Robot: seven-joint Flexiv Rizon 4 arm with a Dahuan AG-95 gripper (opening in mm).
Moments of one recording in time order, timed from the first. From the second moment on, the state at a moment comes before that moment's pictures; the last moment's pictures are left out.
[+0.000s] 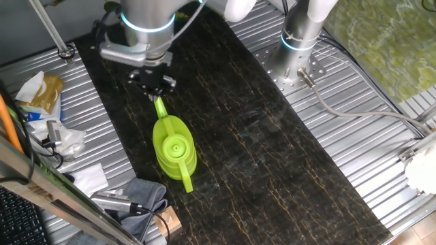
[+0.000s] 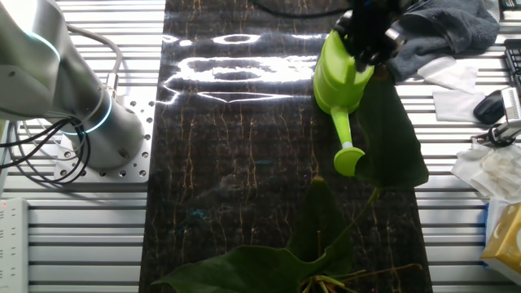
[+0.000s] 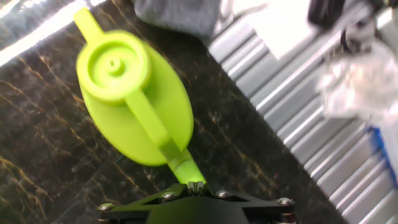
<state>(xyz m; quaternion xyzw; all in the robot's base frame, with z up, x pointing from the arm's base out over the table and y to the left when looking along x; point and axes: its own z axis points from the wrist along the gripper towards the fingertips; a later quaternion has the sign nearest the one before) 0.565 0.061 0.245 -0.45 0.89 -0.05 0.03</state>
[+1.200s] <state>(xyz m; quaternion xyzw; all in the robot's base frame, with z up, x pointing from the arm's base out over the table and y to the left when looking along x) 0.565 0.100 0.236 -0.48 0.88 -0.05 0.03</state>
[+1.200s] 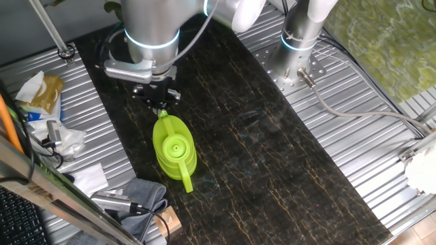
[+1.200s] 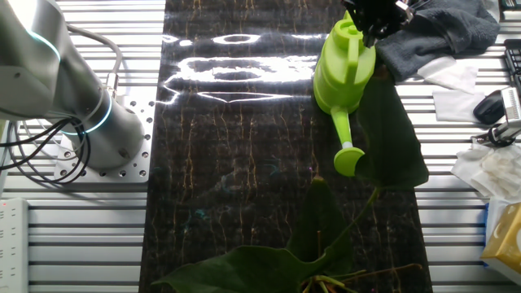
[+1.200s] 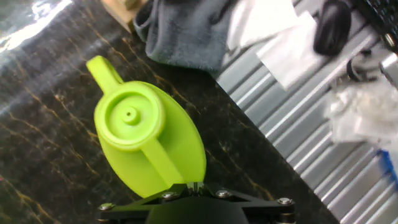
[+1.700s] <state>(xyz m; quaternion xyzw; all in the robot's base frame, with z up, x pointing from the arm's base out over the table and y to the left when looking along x) 0.568 0.104 0.224 -0.47 0.88 -0.02 0.04</state>
